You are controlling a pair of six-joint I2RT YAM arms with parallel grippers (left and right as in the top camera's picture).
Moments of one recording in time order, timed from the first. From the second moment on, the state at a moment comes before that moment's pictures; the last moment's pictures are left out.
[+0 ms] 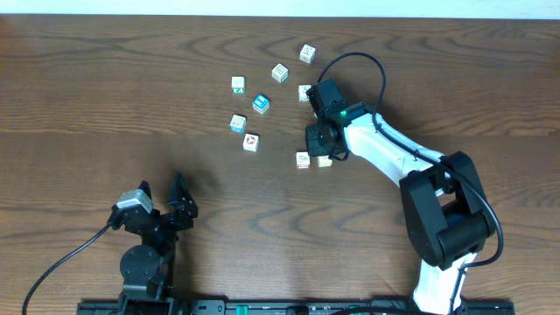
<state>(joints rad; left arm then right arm) -0.09 0.01 0.02 -0.11 -0.15 -0.41 0.48 2.01 1.34 -0.62 0.01 0.38</state>
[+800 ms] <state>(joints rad) -0.09 0.01 0.02 -0.11 -0.15 -0.41 0.31 1.99 1.40 -0.80 0.04 0.38</state>
